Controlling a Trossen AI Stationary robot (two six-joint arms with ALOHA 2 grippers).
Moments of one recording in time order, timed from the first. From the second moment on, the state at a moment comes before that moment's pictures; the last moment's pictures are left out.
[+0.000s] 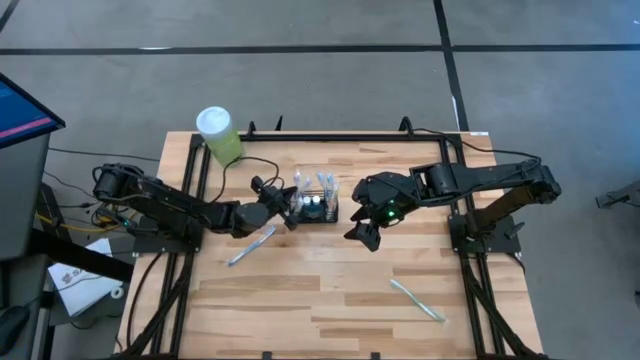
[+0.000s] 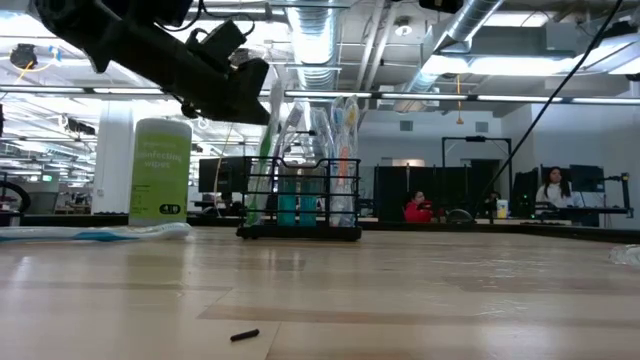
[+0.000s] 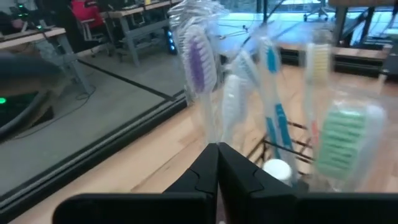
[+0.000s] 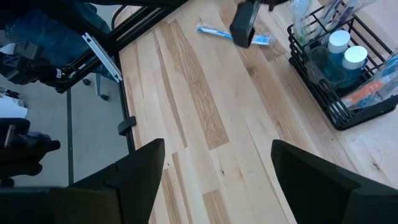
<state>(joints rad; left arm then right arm) -0.13 1.42 0.54 0.54 -0.91 -0.16 0.15 1.46 1.52 -0.83 -0.05 0.64</state>
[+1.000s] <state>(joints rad) -0.18 1.54 0.54 0.60 -0.89 -0.19 0.13 1.46 1.52 -0.83 -0.05 0.65</state>
